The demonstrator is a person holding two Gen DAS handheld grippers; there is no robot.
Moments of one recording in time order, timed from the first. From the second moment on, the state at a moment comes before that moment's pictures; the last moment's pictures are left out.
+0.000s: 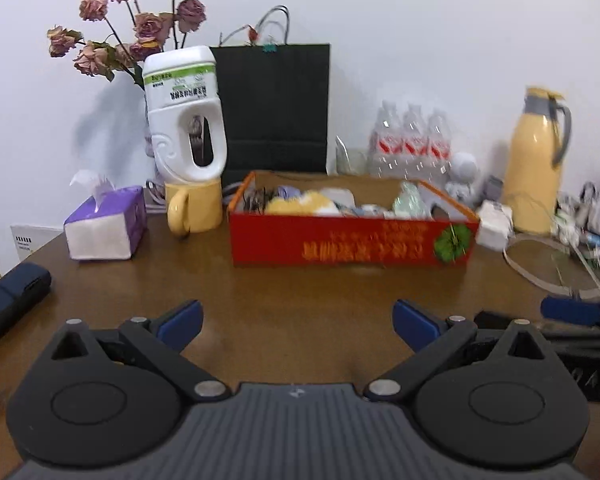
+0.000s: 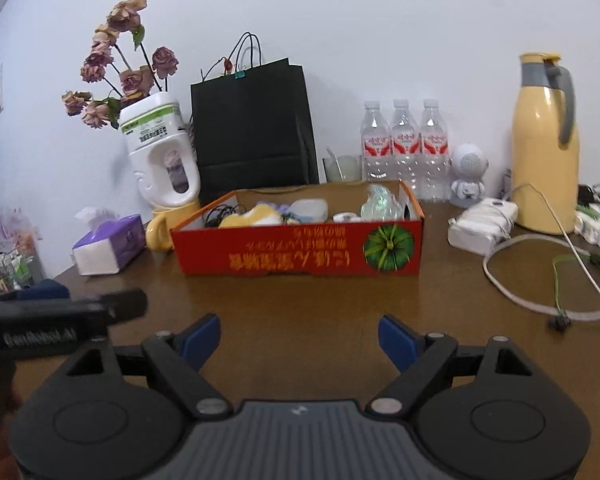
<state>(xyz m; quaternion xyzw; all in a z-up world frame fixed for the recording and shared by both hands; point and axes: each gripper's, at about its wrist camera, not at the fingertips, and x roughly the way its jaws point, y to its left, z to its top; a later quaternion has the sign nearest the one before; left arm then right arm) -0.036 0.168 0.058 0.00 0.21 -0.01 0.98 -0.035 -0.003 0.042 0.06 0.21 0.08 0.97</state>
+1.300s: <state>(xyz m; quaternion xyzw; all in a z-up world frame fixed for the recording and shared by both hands) 0.039 0.179 0.008 0.02 0.34 0.00 0.94 0.037 0.008 0.002 0.01 0.33 0.04 0.94</state>
